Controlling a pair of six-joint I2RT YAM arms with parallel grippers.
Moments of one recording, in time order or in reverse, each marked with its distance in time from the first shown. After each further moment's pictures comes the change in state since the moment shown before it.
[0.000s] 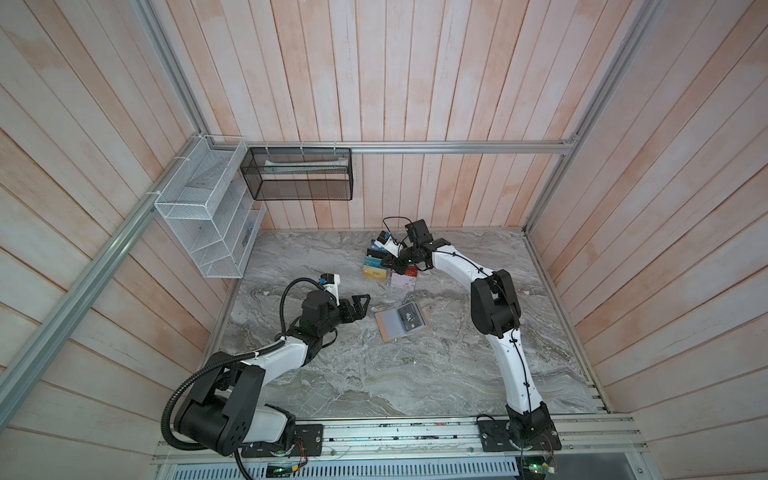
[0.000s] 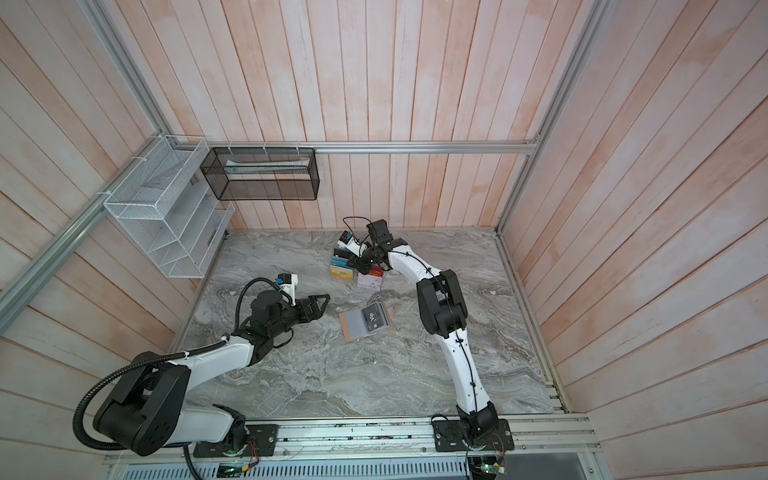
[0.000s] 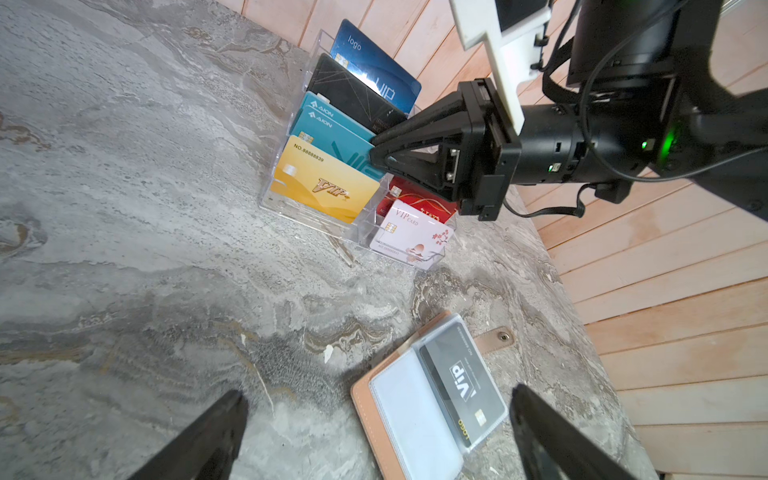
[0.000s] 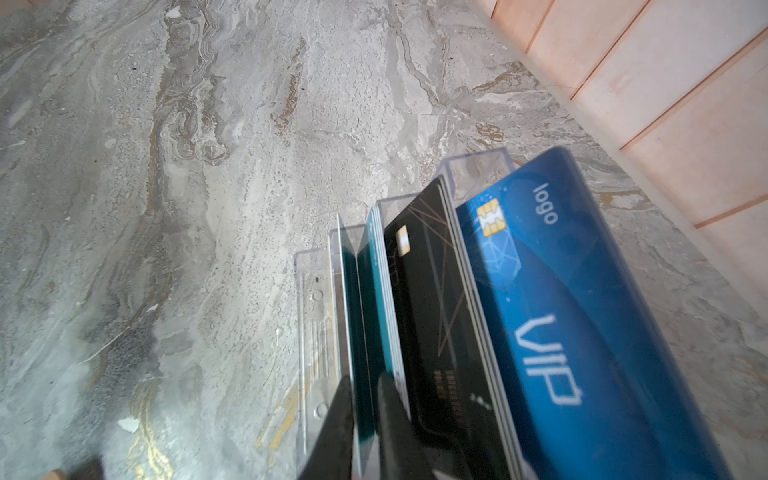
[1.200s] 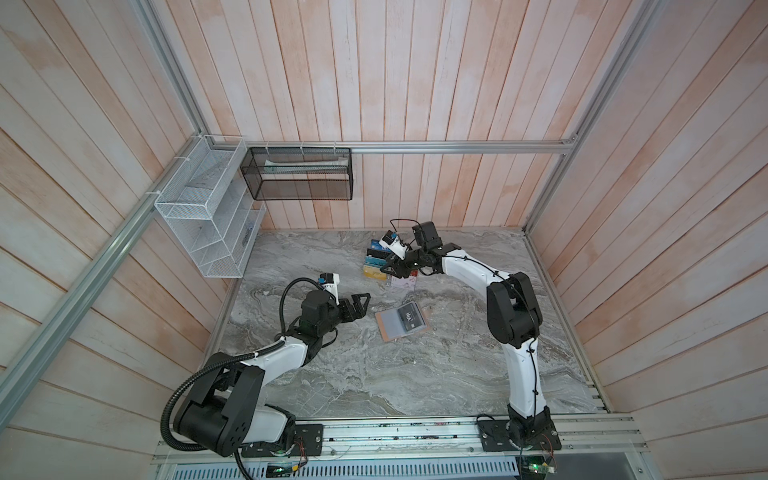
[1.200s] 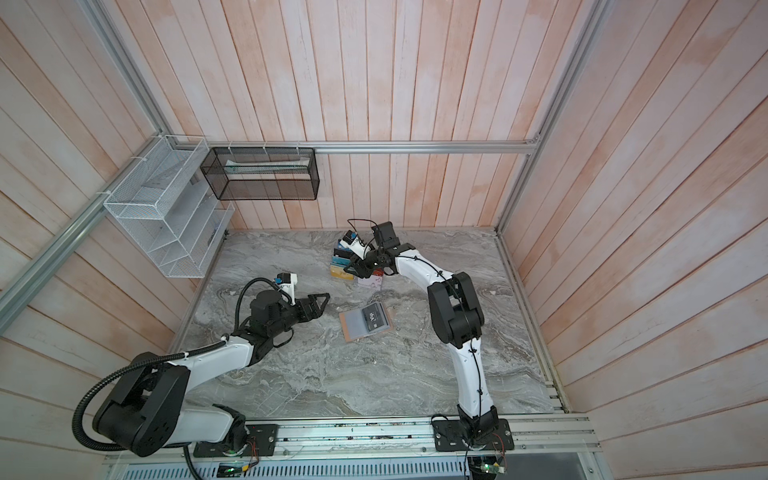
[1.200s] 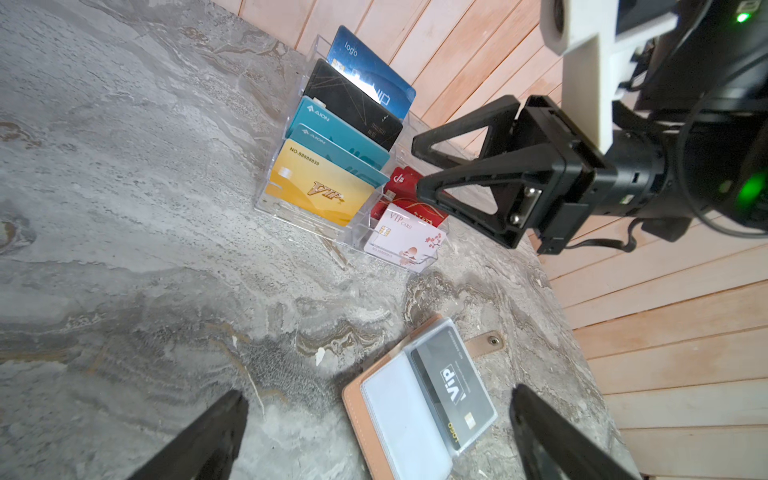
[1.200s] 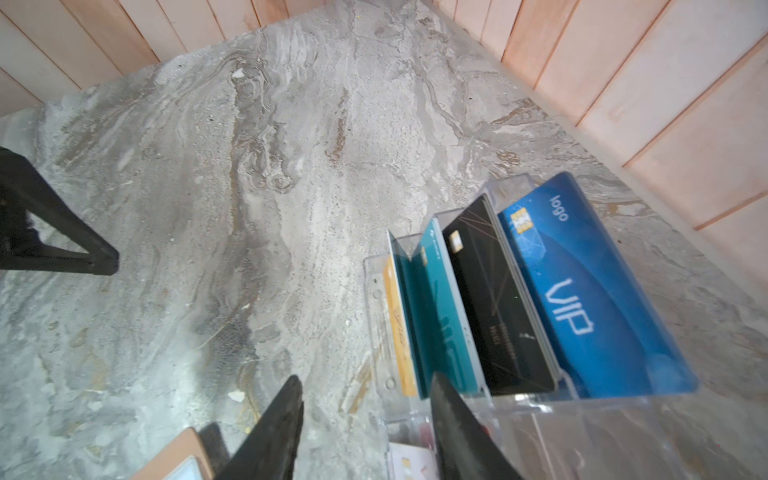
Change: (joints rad) left arm 0.003 -0.018 -0.003 0.013 0.006 -0.029; right arm 0.015 -0.227 -0.294 0.144 -0.068 0.111
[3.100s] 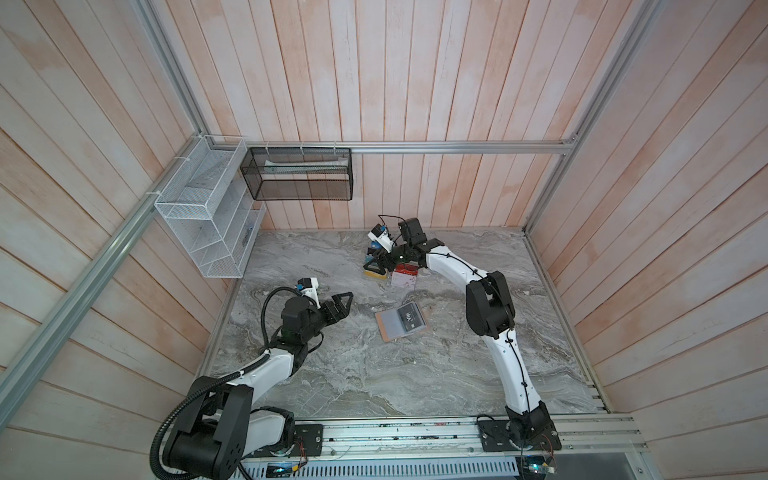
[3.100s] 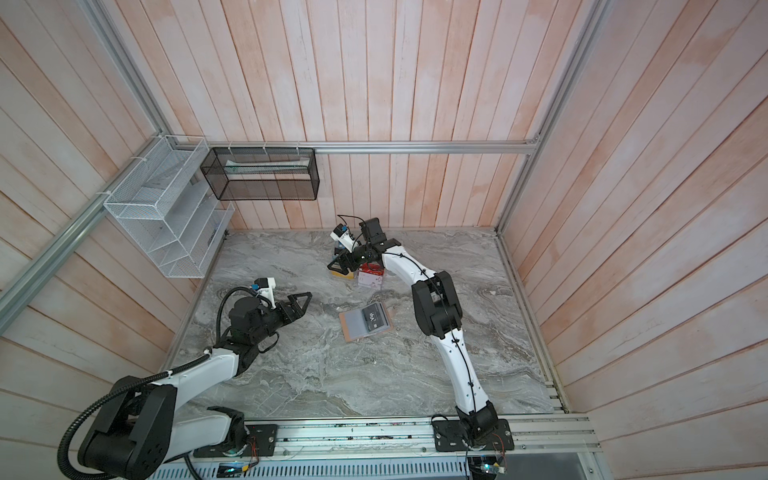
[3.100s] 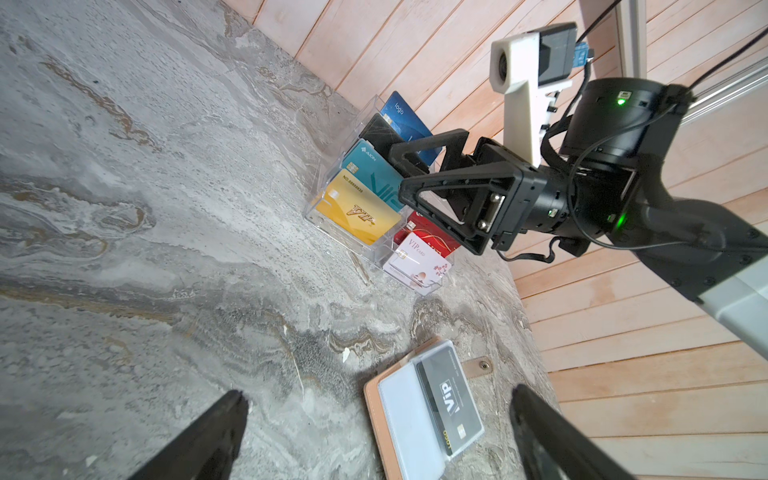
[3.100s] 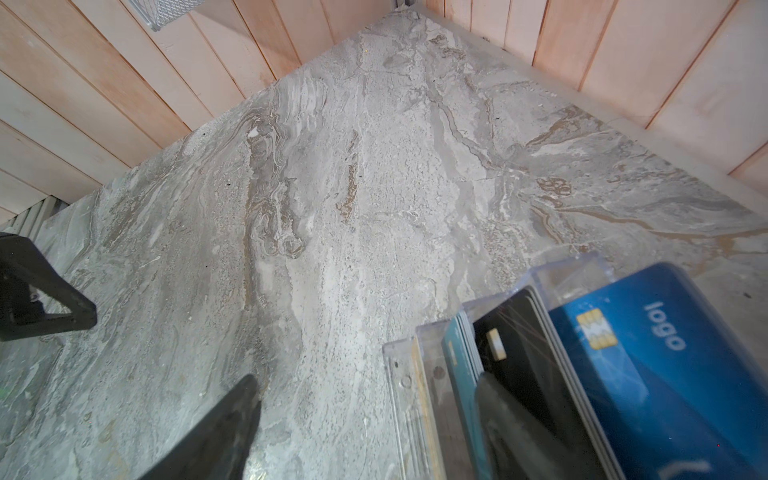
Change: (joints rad) left arm 0.145 -0.118 -0.108 0.031 0.076 -0.098; right arm 0.025 0.259 0.356 -0.066 -0.087 0.184
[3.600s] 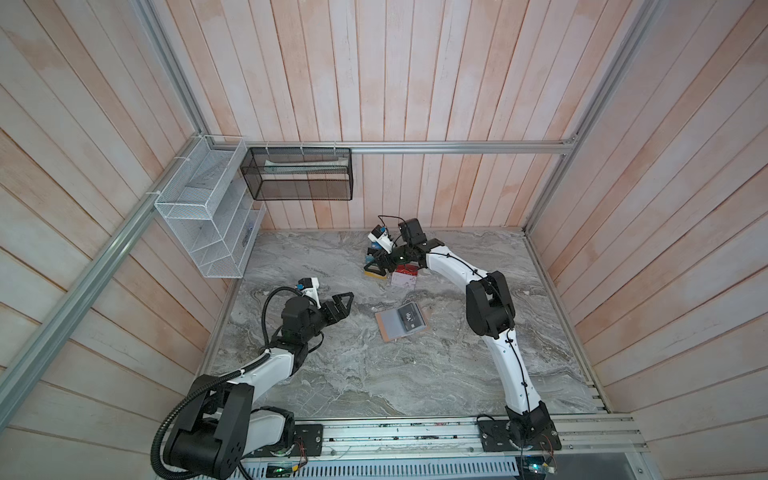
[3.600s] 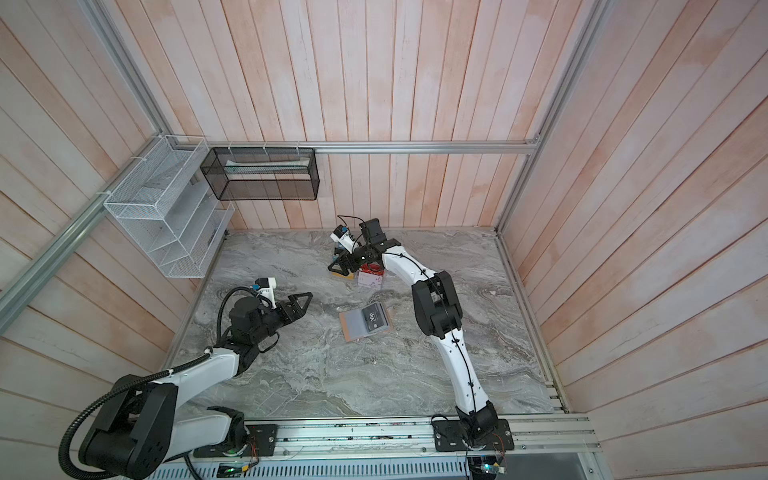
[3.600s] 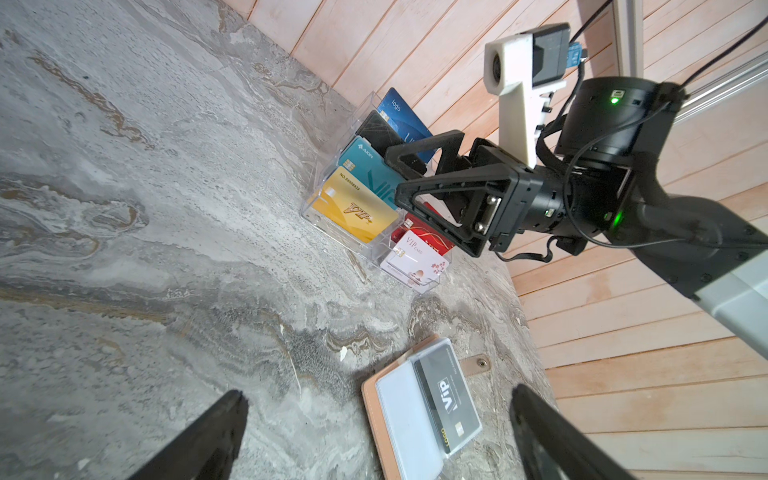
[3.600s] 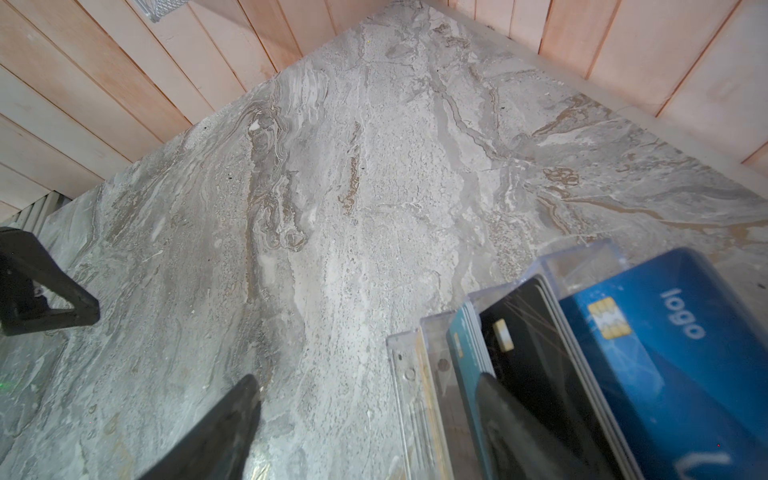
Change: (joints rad) left arm 0.000 0.008 0.000 0.013 0.014 -0.003; right arm 0.000 -0.010 -0.019 -0.015 -0.003 -0.007
